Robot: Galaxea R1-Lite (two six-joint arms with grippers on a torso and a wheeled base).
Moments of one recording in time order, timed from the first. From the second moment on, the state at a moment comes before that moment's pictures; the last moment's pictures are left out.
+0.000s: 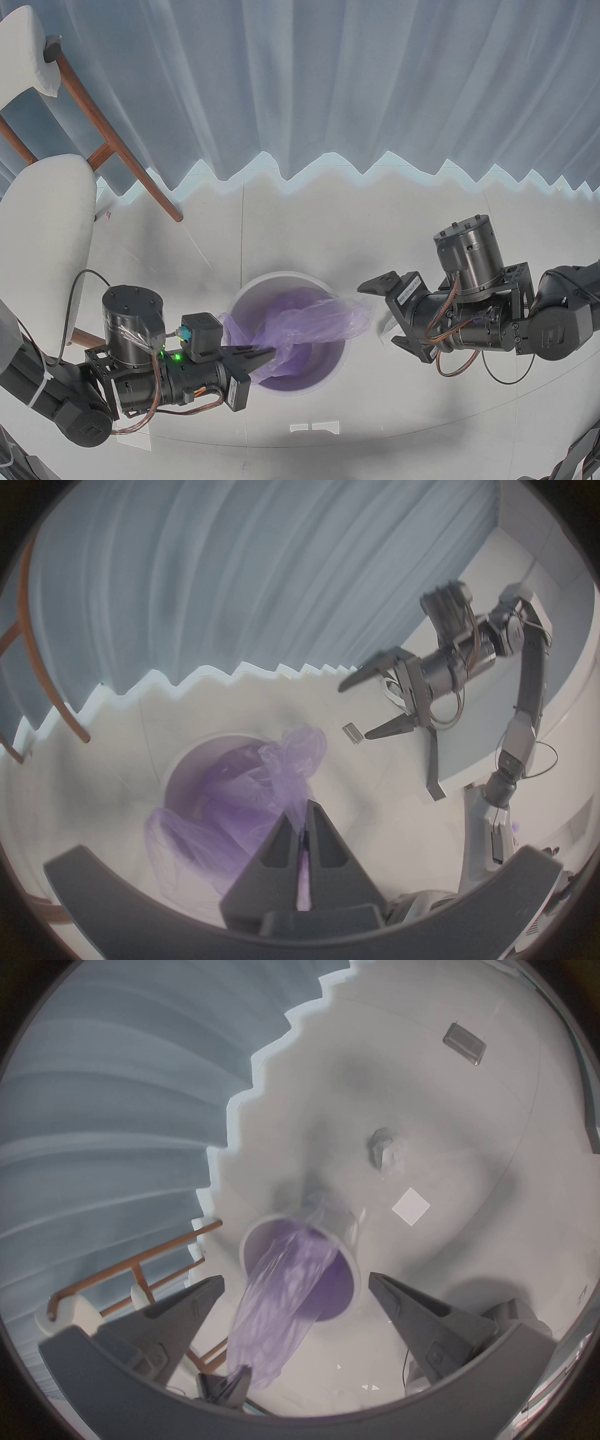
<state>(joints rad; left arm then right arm) -0.60 1.73 -0.44 -0.94 -0.25 0.04 0.72 1.74 -0.96 -0.12 -0.13 1.33</state>
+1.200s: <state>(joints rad) -0.66 1.72 -0.38 -0.92 -0.25 0.05 0.74 1.93 -1.11 0.03 -0.07 1.35</state>
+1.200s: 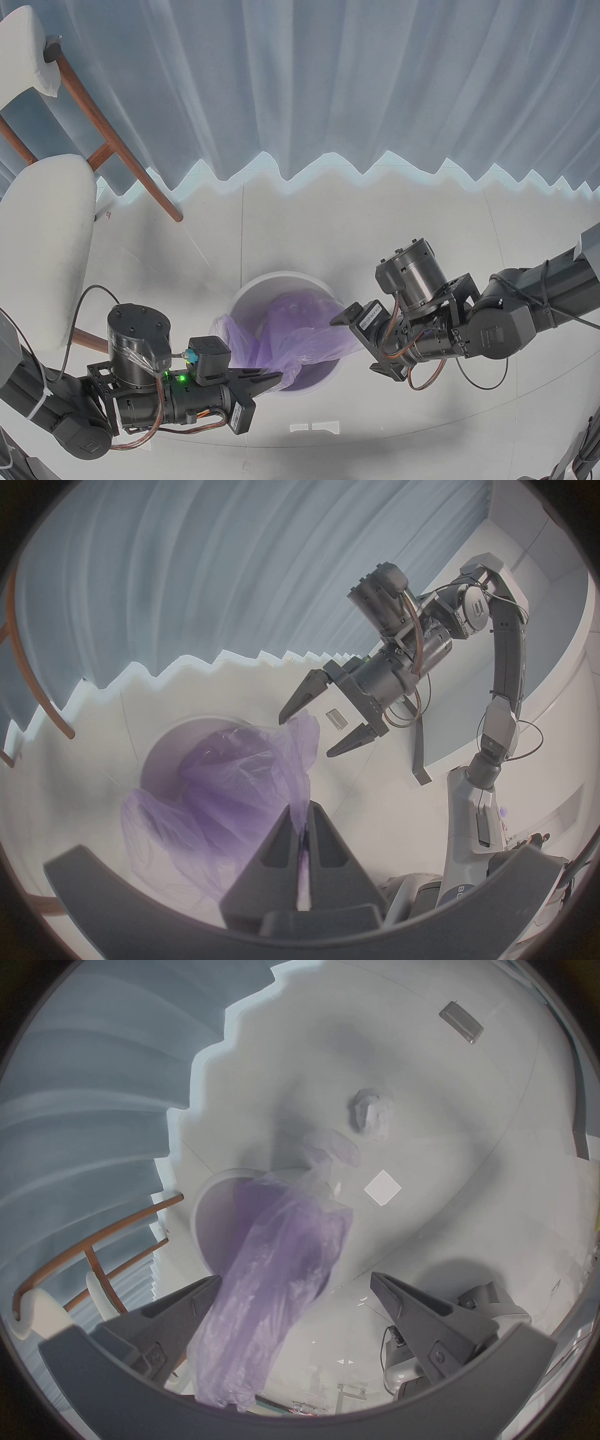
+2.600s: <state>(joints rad) -0.65 1.71 -0.39 -0.93 -0.25 0.04 0.75 2.03 -1.14 0.03 -0.07 1.33</state>
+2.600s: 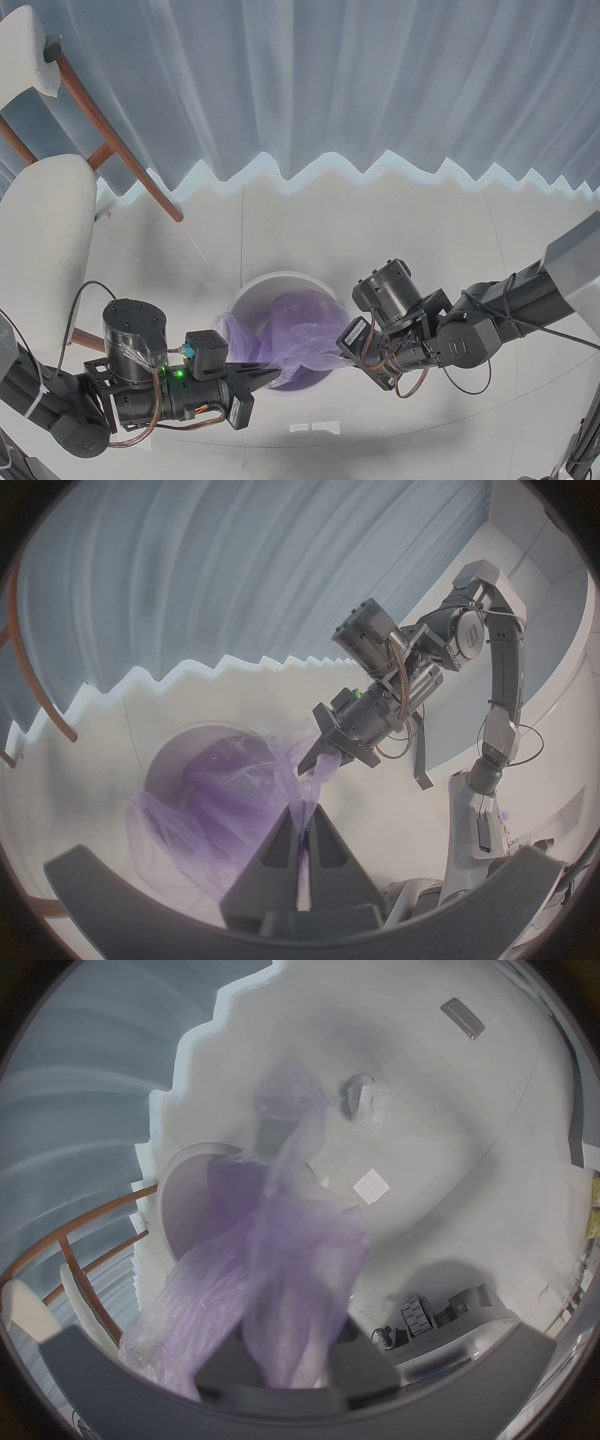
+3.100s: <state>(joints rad) -0.65 1.70 -0.42 -0.93 -0.25 0.00 0.70 1.96 -1.27 0.02 -0.04 0.93</state>
